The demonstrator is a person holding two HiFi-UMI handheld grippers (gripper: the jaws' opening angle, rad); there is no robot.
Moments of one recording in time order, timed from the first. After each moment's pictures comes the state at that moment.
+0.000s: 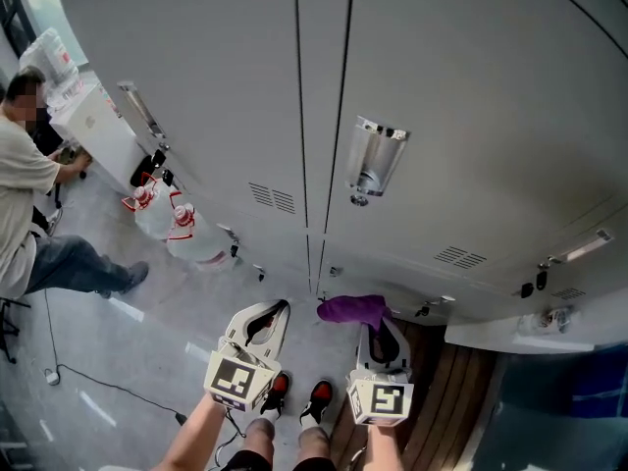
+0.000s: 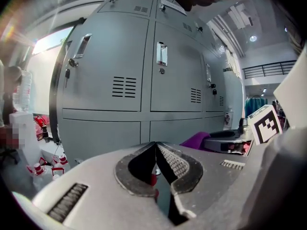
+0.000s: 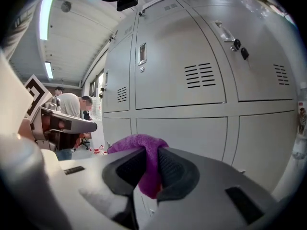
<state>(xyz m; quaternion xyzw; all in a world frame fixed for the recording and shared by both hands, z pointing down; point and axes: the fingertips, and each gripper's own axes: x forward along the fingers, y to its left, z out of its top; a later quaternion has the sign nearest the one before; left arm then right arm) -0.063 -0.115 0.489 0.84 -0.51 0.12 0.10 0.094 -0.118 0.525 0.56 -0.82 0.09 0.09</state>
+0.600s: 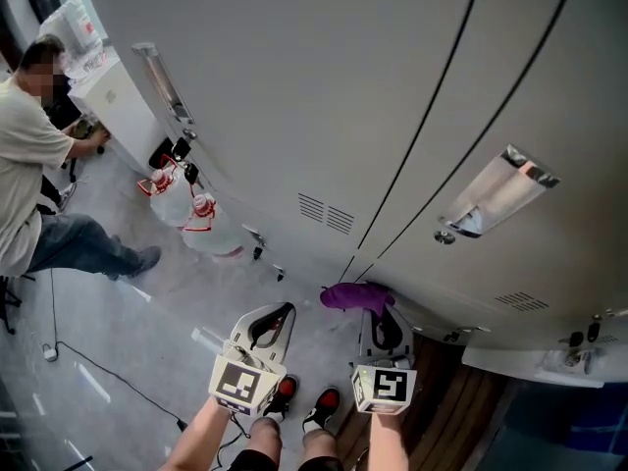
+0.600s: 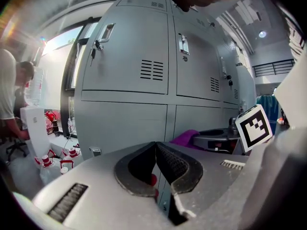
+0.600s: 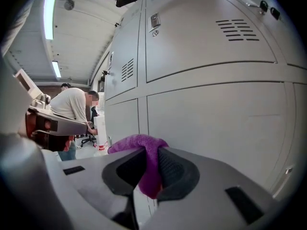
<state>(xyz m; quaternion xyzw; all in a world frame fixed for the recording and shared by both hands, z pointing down) -0.125 -0.141 0.542 0.81 -0.56 0.13 0.12 0.016 -0.189 0.575 0.51 -0.85 0.09 0.10</state>
